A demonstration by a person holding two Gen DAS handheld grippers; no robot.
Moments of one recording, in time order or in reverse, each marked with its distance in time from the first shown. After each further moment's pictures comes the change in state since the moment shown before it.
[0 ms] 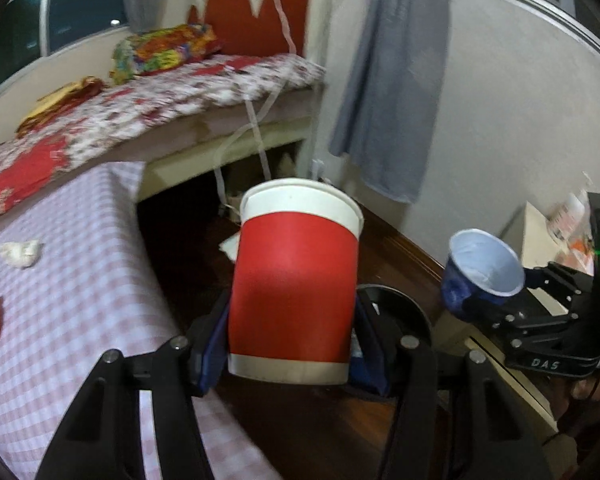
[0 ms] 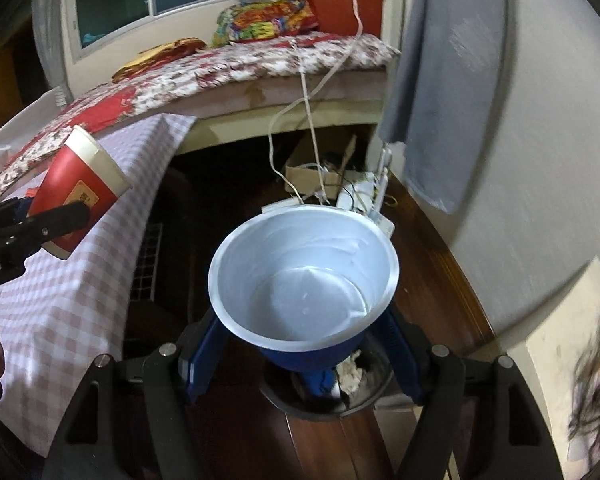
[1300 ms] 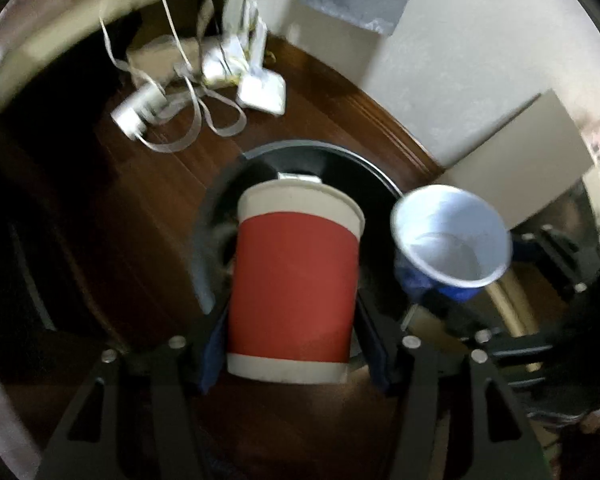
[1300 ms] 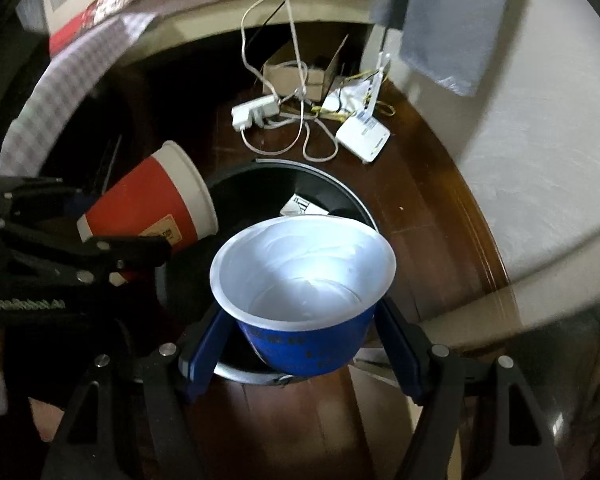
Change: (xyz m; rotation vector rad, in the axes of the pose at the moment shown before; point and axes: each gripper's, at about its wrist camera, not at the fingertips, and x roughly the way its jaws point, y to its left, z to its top) left arm 0.197 -0.068 -0.060 -0.034 0.522 -0.217; right arm 0.147 -0.058 -0.074 -0.069 0.267 0.017
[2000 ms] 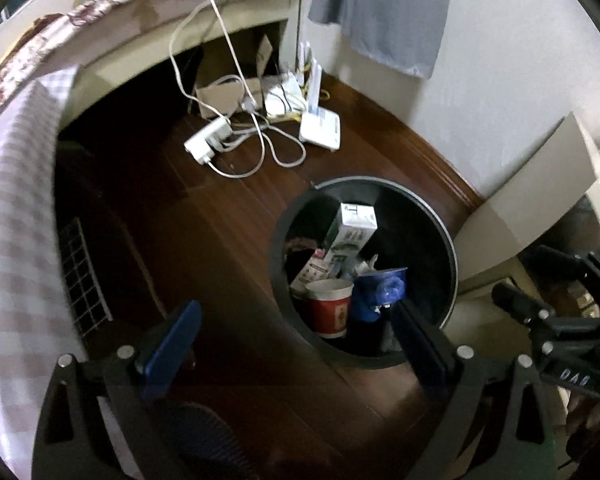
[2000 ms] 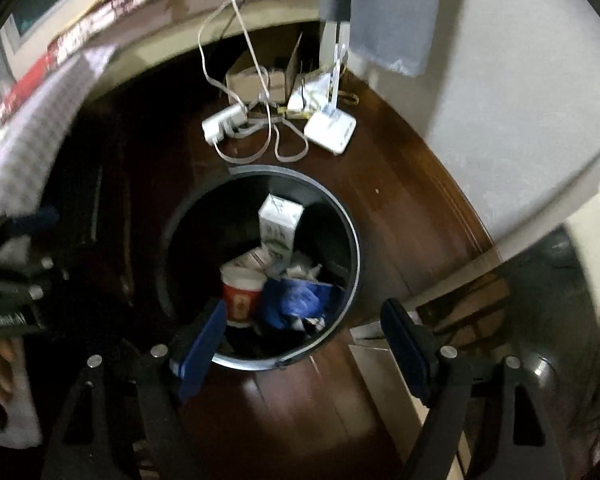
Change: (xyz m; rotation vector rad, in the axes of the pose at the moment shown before) left arm -0.068 0.006 -0.022 -0.016 -0.182 0.255; right arm -0.065 -0.010 -0.006 0.199 -0.037 -0.054
